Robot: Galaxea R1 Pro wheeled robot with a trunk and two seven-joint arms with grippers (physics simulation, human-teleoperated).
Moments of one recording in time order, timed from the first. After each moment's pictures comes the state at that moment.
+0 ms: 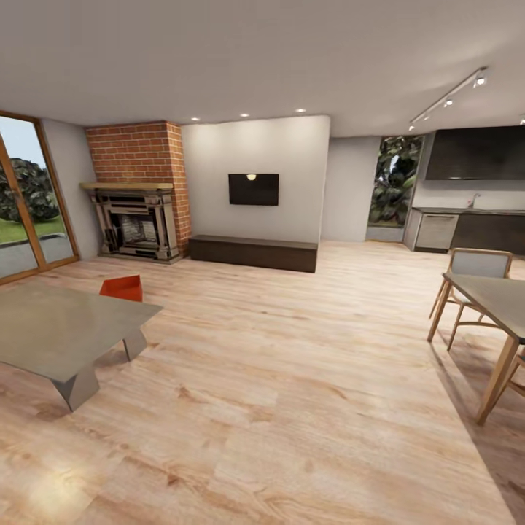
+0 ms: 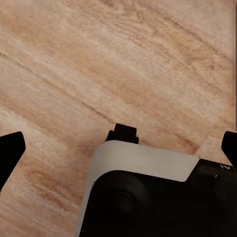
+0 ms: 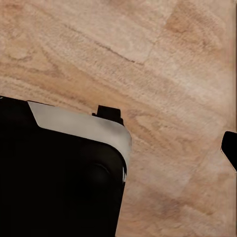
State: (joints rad) left arm -0.22 0.01 -0.01 0.00 0.23 -0.04 0.12; right arm -0.15 0.00 0.31 0.03 -0.09 -0.12 -0.05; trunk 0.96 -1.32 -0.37
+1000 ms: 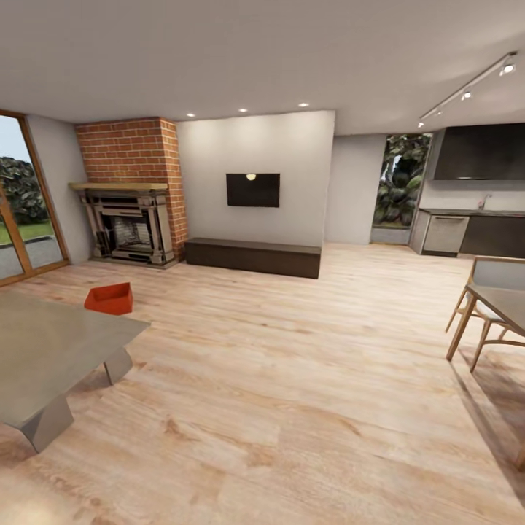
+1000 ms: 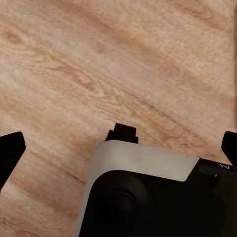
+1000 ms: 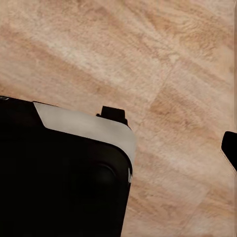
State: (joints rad) left arm -0.22 0.01 -0.02 0.00 0.23 -0.04 0.12; right arm -0.15 0.01 0.31 0.03 -0.09 -0.12 -0.05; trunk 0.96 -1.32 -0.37
